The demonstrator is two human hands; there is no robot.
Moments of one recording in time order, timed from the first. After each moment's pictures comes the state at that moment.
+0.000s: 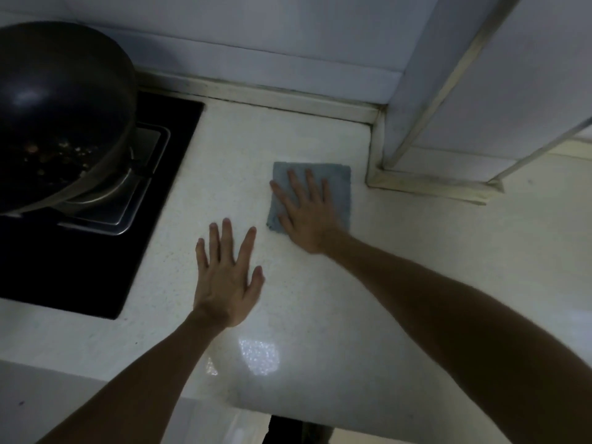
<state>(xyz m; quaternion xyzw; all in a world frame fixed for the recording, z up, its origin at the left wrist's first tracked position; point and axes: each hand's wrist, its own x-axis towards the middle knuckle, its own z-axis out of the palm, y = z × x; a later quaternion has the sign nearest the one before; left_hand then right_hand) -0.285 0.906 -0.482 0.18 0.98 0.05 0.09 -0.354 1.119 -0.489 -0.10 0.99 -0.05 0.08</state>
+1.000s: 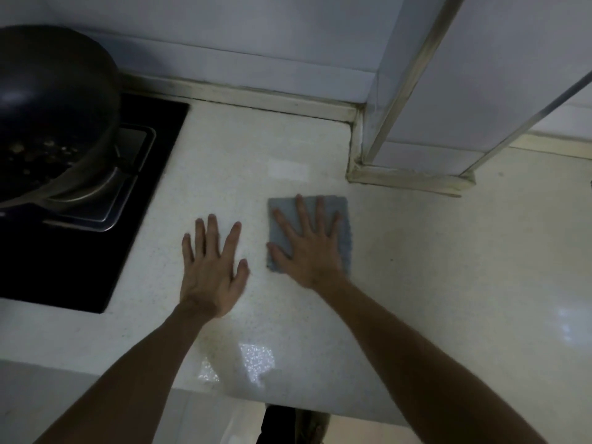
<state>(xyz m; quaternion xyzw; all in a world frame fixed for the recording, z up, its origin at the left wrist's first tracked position) -0.283 0.908 -0.481 0.17 0.98 0.04 0.08 -0.269 1.118 -0.476 -0.01 0.99 -0.10 0.09</state>
